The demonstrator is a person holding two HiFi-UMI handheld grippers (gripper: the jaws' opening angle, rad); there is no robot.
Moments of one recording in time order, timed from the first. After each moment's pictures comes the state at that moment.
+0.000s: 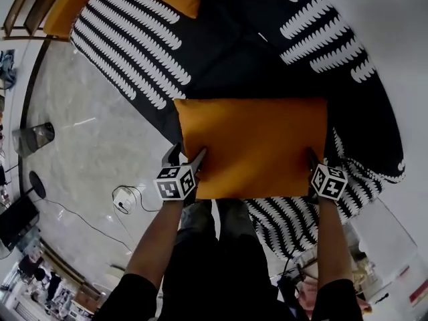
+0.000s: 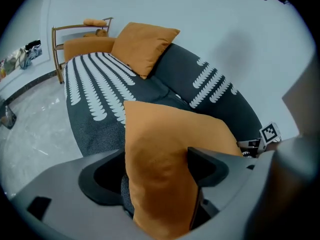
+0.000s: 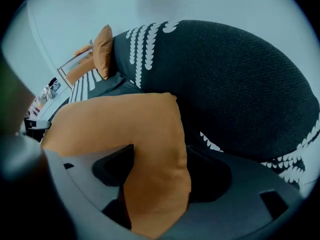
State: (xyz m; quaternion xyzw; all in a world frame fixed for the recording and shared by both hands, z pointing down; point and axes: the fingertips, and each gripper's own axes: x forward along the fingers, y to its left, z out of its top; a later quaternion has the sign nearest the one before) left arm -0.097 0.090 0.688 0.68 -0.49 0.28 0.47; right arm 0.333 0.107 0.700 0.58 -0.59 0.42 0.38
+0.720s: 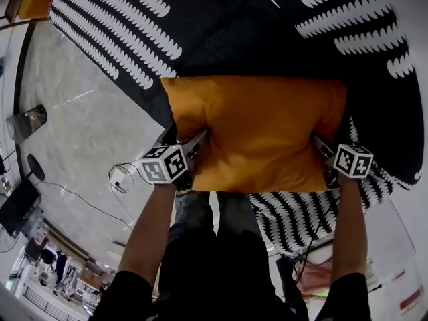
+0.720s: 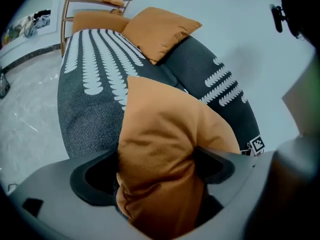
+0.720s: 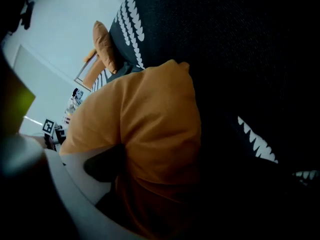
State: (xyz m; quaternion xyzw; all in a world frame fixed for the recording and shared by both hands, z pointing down) left arm -0.090 0.085 0.734 0.64 -0.47 0.24 0.56; right arm 0.316 0.091 0.758 0.43 -0.63 0.56 0.34
